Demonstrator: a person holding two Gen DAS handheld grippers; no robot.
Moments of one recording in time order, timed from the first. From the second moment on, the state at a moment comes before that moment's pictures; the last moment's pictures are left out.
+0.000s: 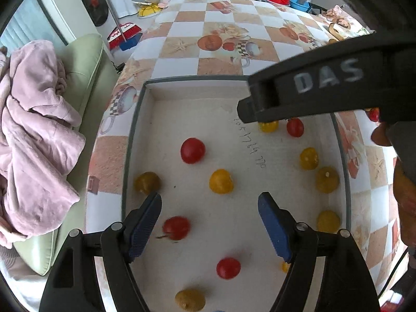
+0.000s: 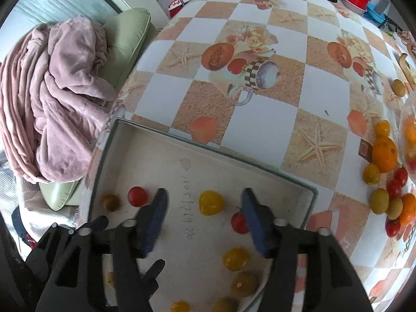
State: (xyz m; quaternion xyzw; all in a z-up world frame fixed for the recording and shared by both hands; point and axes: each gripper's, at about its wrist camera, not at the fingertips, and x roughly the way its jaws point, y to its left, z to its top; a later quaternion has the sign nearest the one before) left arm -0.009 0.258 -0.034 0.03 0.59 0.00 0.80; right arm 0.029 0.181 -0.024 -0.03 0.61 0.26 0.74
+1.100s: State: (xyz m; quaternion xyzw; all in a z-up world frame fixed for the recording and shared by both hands) left arm -0.075 0.249 0.048 0.10 0.60 -0.04 0.79; right arm -0.105 0.134 0.069 -0.12 0.61 0.20 0.76
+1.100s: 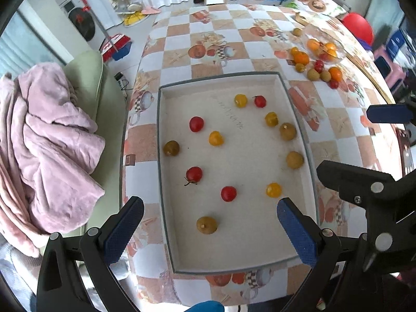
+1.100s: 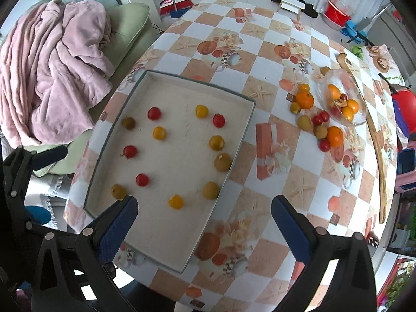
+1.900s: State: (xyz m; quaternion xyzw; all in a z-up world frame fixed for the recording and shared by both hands) left arm -0.090 0.242 0.063 0.12 0.61 -0.05 0.78; right arm -0.130 0.129 0.083 -0.13 0.59 0.20 0.77
